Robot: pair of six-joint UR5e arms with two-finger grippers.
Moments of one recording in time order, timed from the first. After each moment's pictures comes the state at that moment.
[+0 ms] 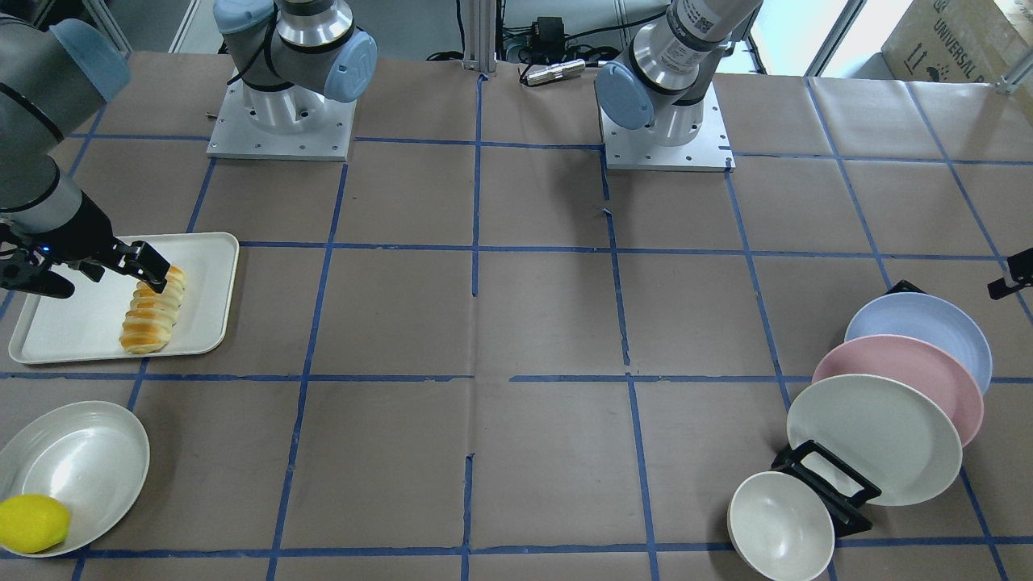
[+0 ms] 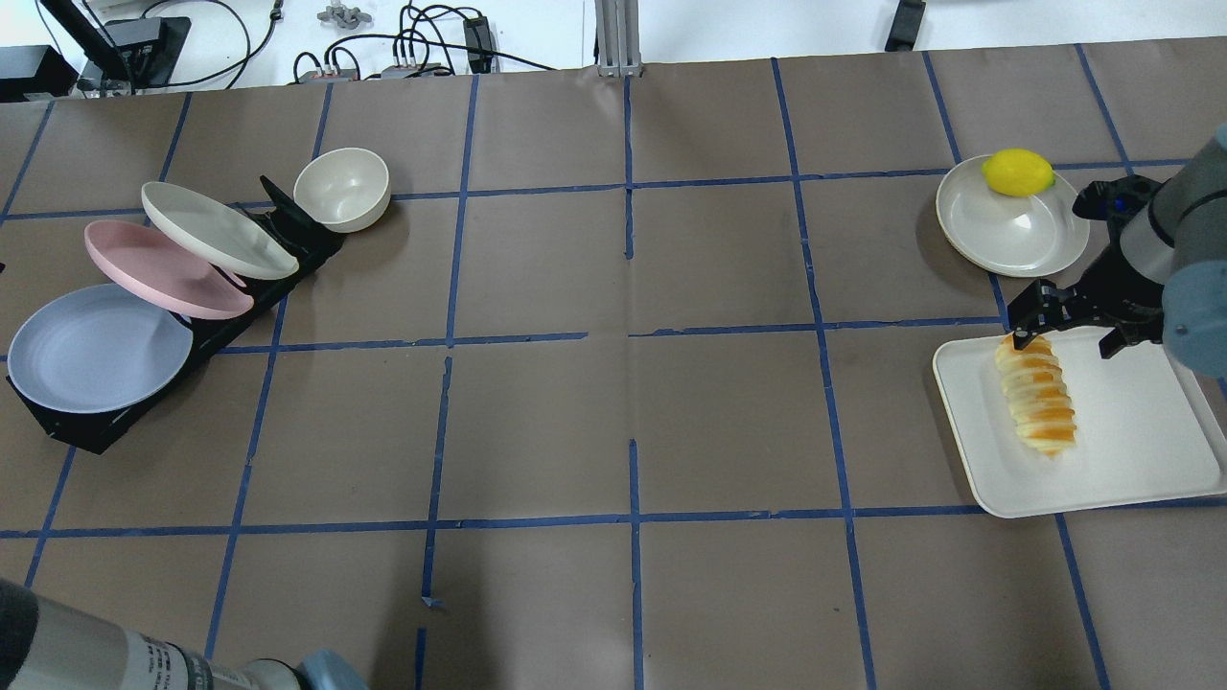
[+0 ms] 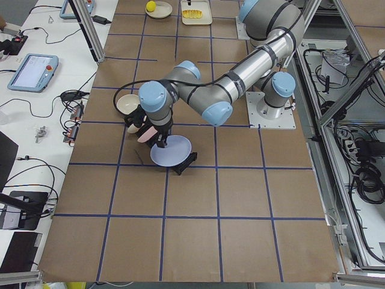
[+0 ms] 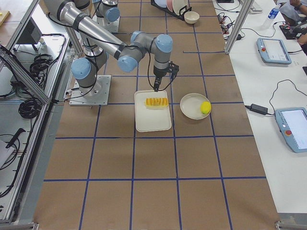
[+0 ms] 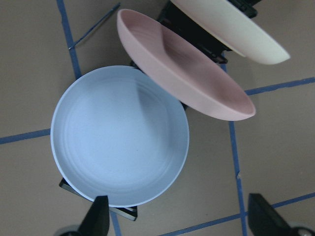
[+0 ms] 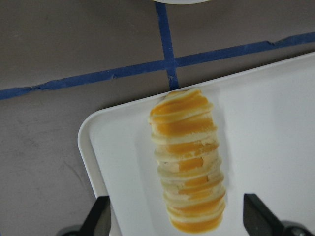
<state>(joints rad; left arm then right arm) -0.78 -2.02 -1.27 -1.60 1.47 1.00 1.10 -1.48 2.07 -2.14 -1.60 -0.32</state>
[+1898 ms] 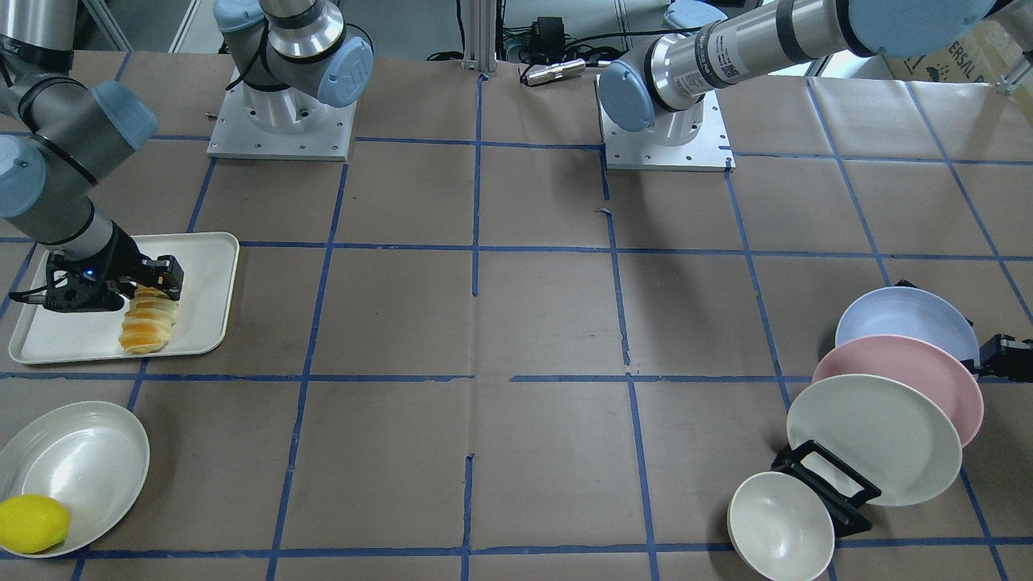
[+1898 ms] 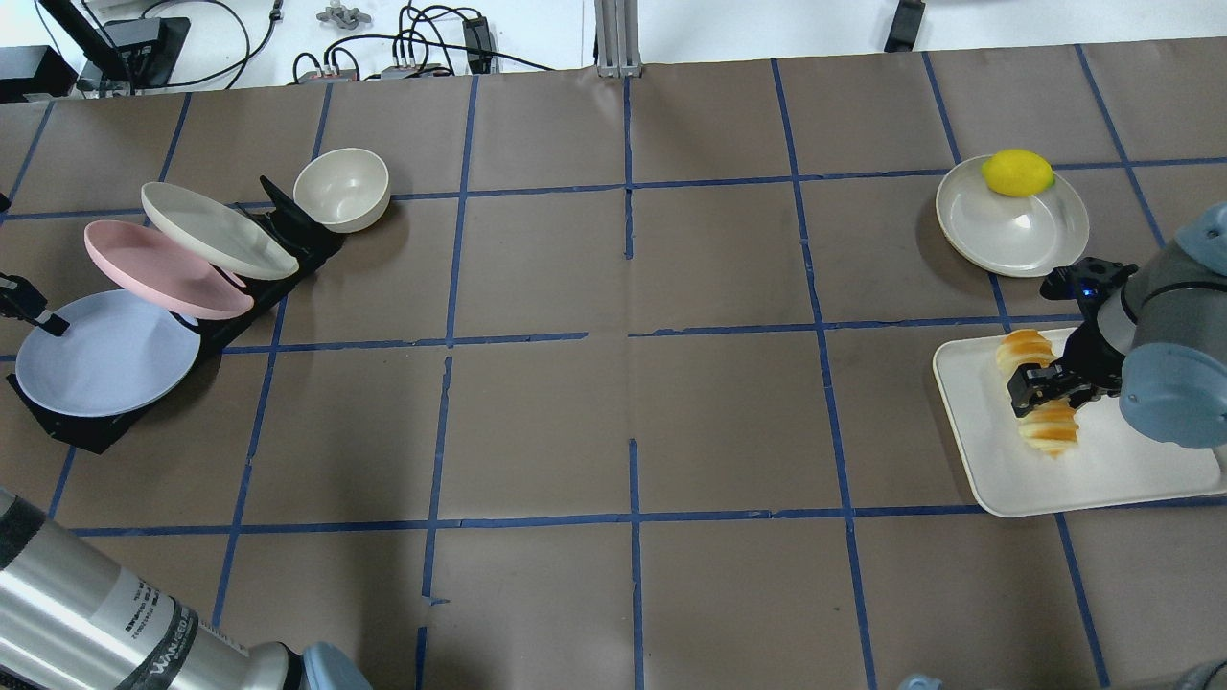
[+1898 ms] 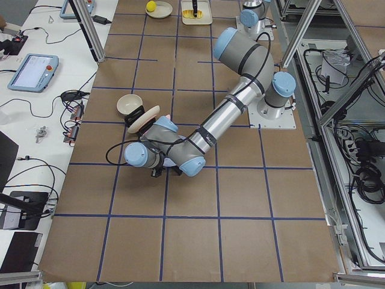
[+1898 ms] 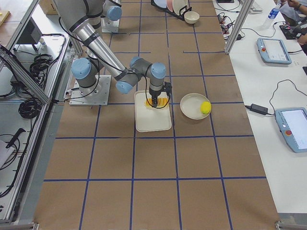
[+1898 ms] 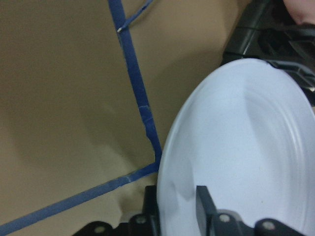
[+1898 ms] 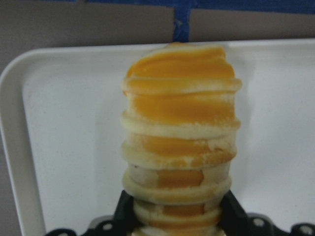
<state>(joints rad) -0.78 -2.31 -1.16 -1.60 1.51 1.08 1.02 -1.38 2.20 -2.33 -1.61 -0.60</state>
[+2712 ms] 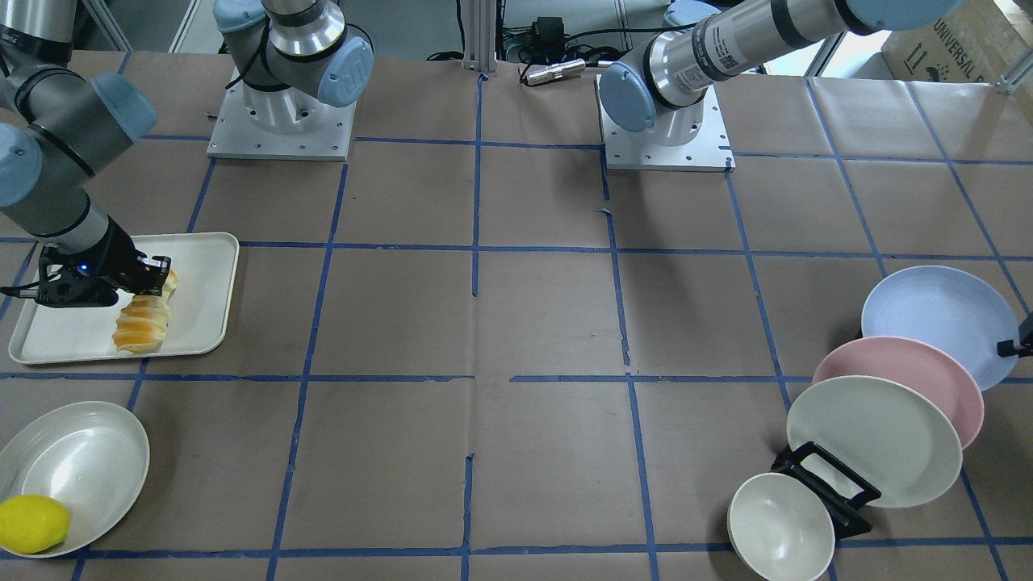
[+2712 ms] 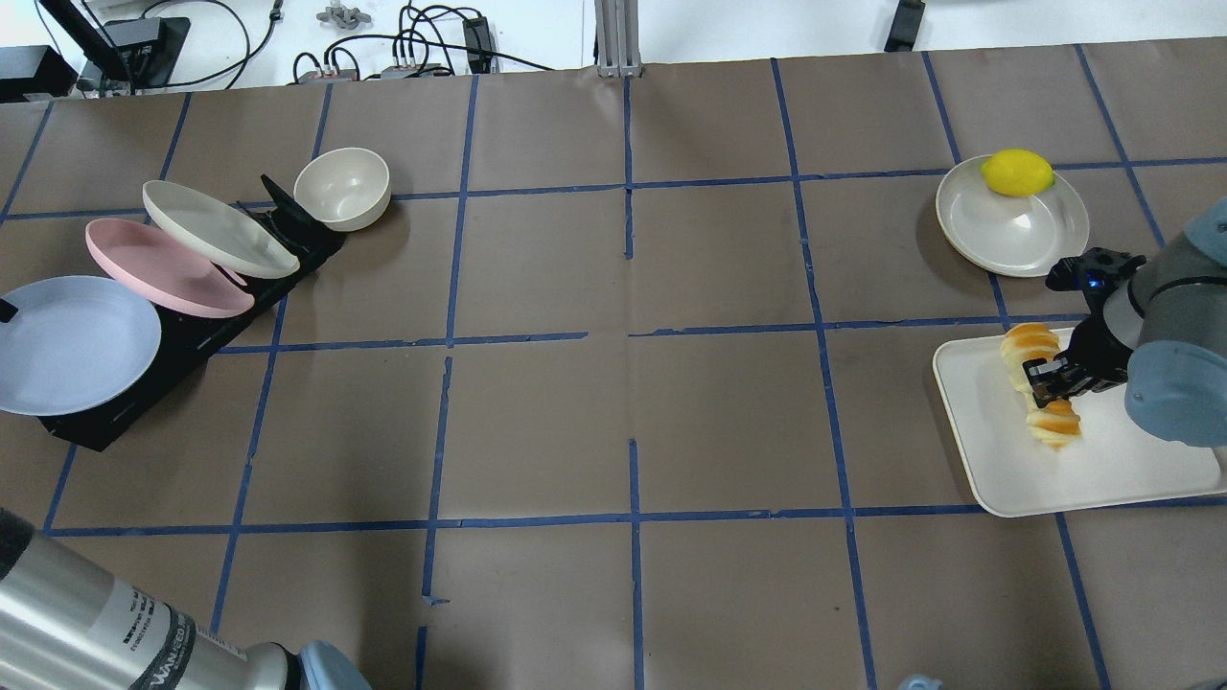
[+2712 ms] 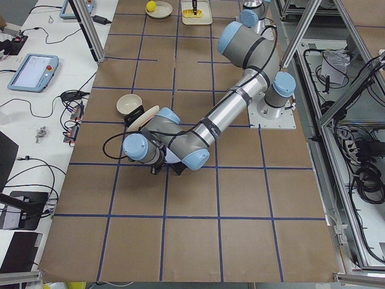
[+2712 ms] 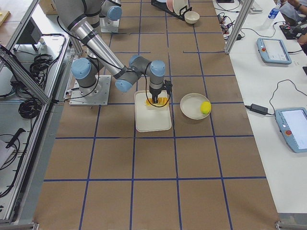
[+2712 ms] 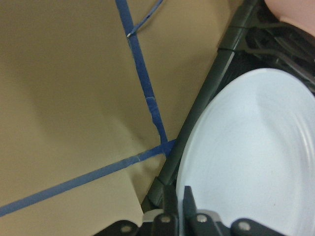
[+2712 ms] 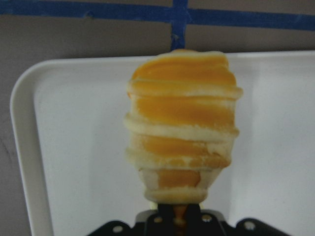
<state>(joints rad) -0.76 -2.22 -1.15 -1.63 1.54 1.12 1.03 -1.43 2.20 -2.33 -1.60 -0.60</state>
